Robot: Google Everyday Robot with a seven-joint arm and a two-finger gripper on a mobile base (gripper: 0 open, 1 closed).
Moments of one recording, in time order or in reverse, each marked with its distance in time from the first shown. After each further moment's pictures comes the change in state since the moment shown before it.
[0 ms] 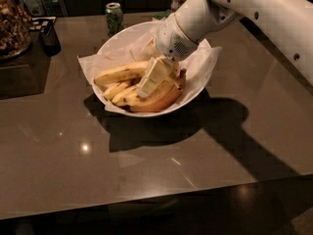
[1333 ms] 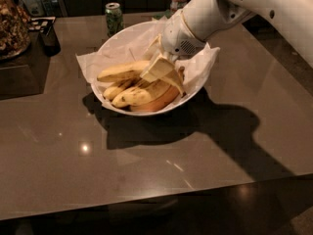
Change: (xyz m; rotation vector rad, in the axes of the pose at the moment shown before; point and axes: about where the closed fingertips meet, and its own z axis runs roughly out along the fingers) arm -0.006 0.006 -0.016 0.056 0.001 -0.022
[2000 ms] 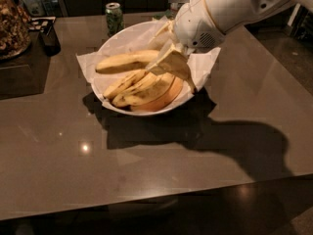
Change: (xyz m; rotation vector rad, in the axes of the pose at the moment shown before) arm -0.023 0.030 -0.048 0.042 -0.071 -0.093
